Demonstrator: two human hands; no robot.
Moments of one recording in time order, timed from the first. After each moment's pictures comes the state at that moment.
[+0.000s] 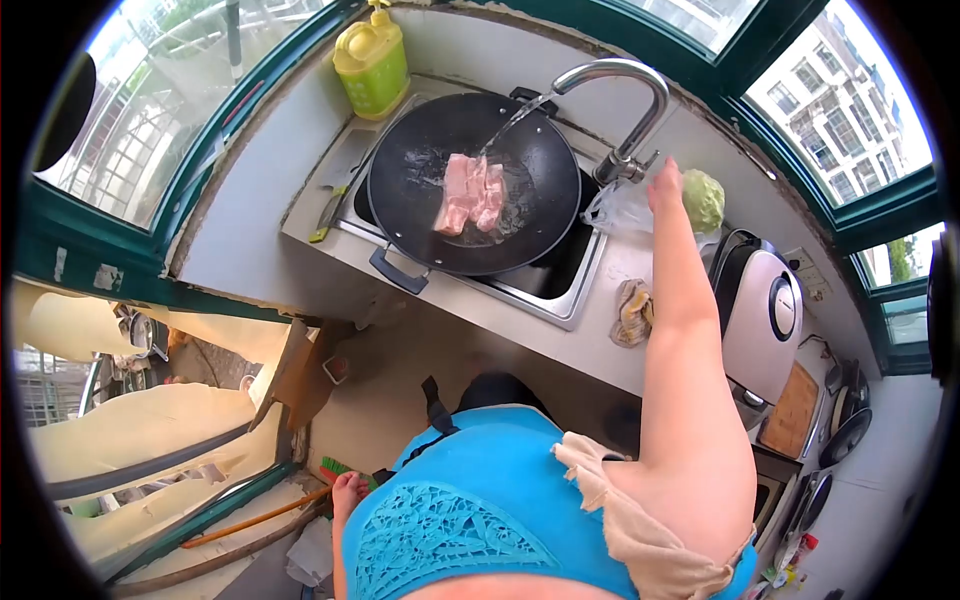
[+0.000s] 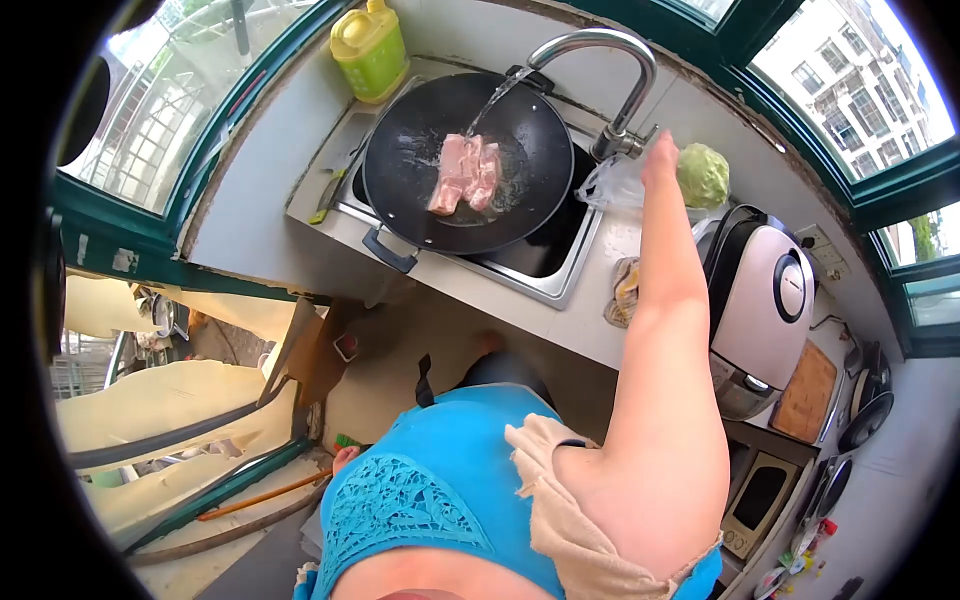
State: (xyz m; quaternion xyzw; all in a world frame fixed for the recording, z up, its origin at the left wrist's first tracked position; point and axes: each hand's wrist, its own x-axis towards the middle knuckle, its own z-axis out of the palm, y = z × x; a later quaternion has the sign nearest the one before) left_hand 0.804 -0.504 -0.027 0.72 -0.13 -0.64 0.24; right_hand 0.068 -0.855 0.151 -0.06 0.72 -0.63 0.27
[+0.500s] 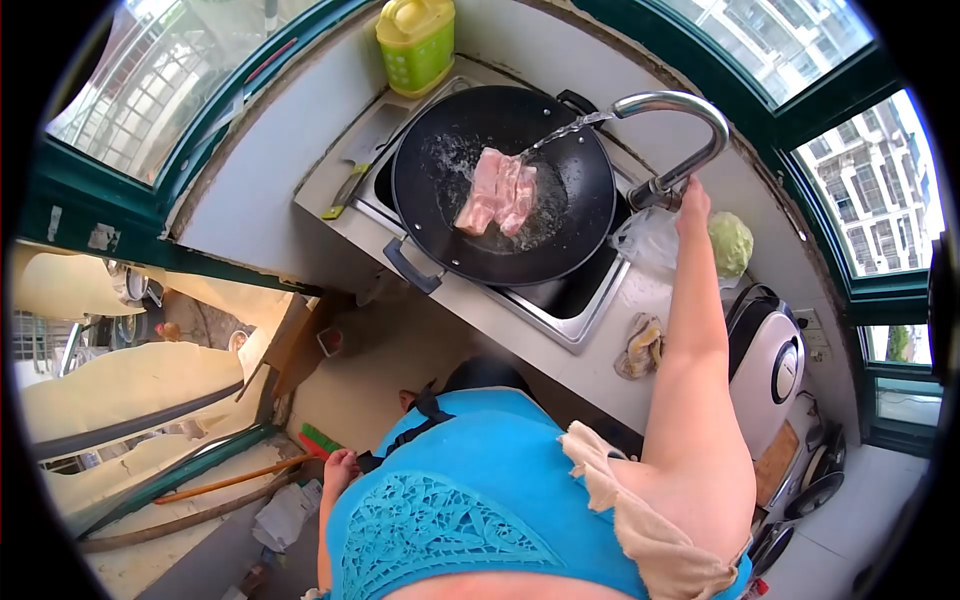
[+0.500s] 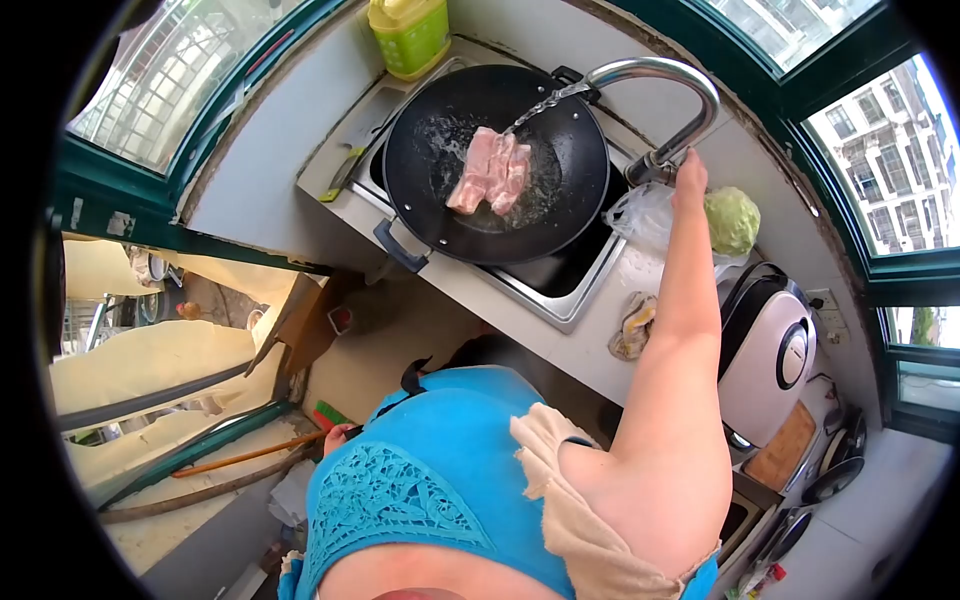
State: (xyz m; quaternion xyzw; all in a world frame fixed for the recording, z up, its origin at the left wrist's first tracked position) left_hand 0.777 -0.506 -0.036 0.70 -0.16 -0.66 0.24; right_hand 0.044 -0.897 0.122 -0.16 0.81 -0.55 0.14
